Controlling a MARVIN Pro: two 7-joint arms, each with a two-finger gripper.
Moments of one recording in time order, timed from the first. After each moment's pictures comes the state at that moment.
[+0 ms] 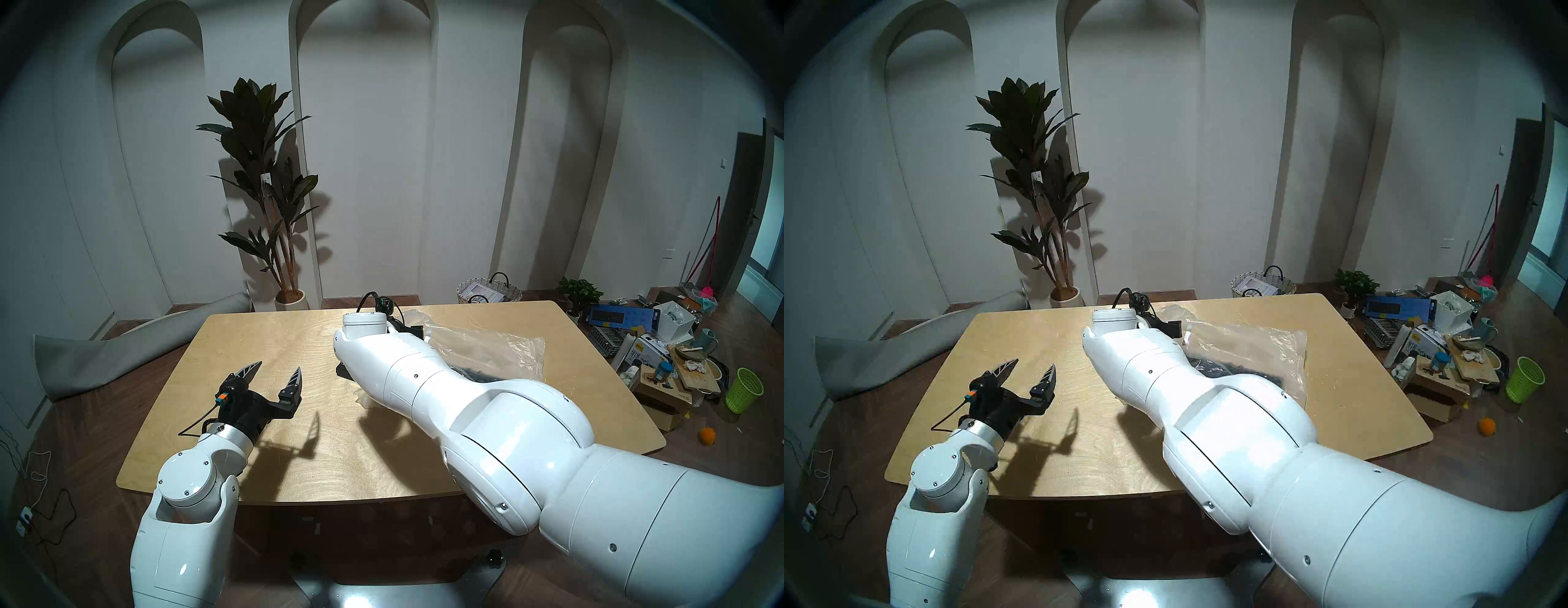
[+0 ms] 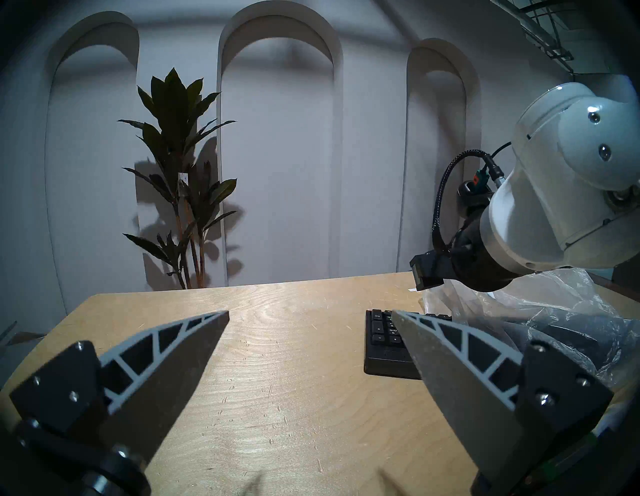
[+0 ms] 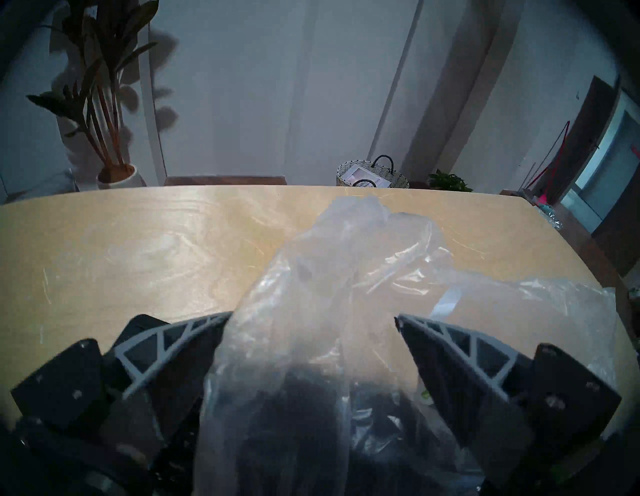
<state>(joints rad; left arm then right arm) 1.88 -1.38 -1.72 -1.83 -0.23 0.01 -0.28 -0.59 -1.93 0.95 -0.31 0.63 0.34 -0.84</state>
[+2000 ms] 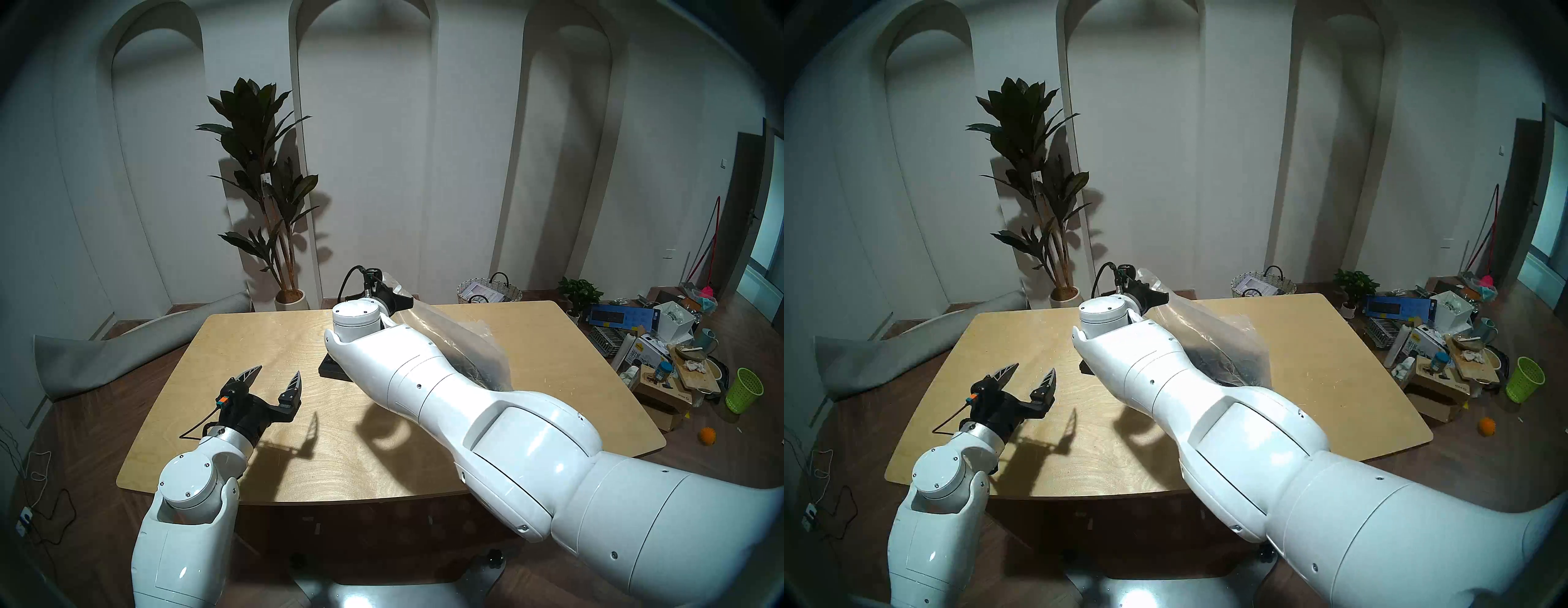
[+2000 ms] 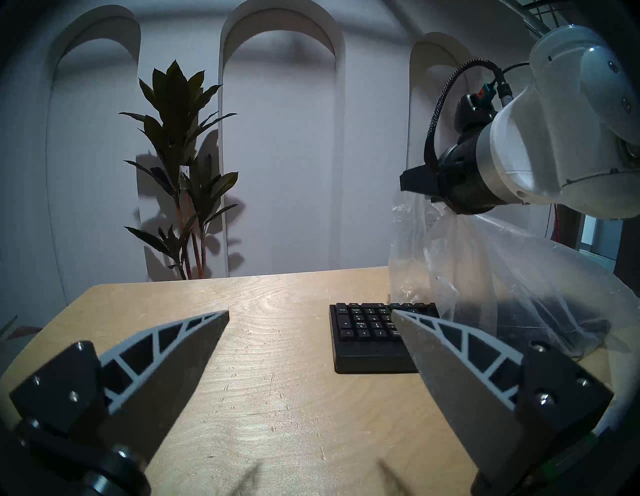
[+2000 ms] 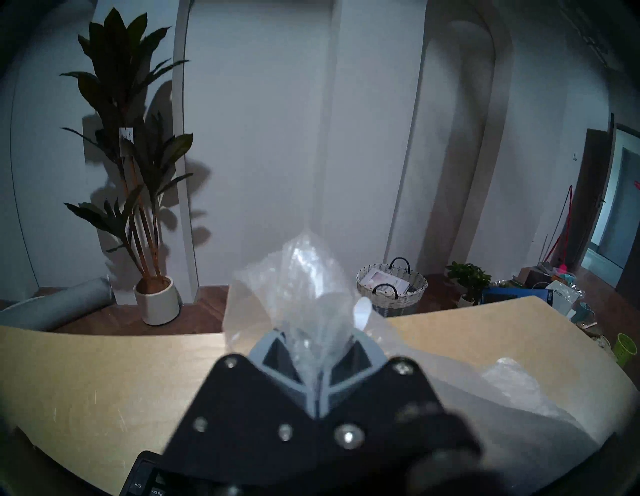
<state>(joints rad) 1.88 -1.38 -1.72 -1.80 -0.23 0.01 -0.28 -0.65 -1.83 0.81 -0.65 0.52 0.11 -0.83</state>
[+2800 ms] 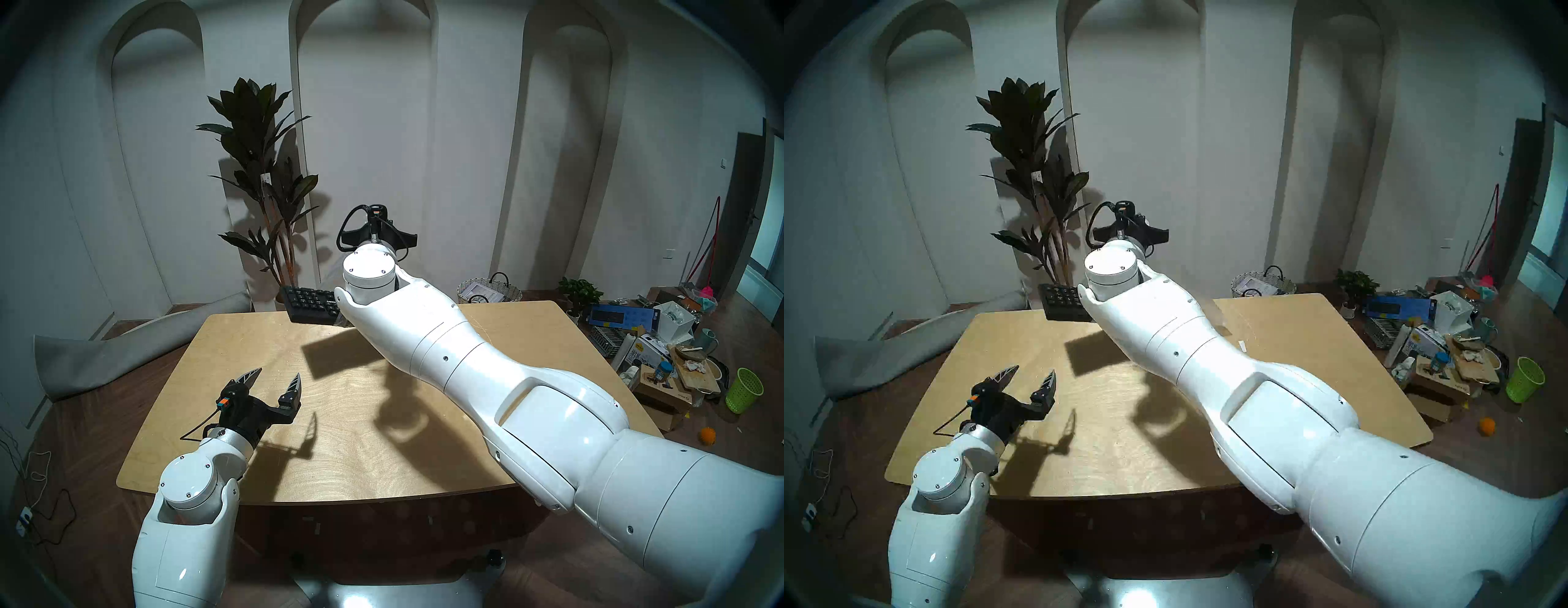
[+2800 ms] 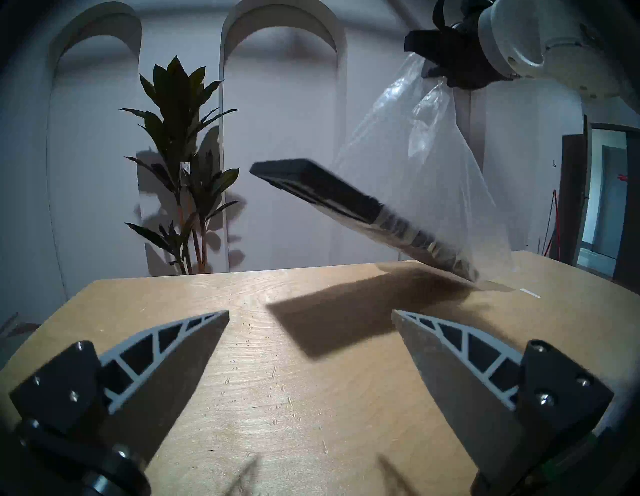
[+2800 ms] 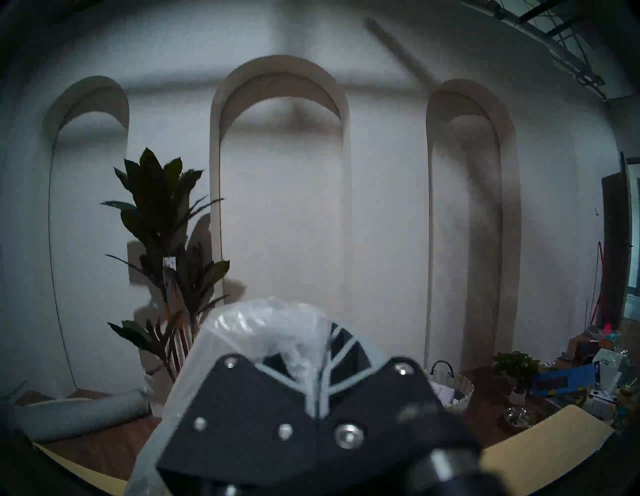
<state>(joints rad) 1.88 -1.38 -1.72 -1.79 -0.23 0.01 -0.28 -0.60 -1.71 0.78 -0.90 0.47 0.01 -0.74</state>
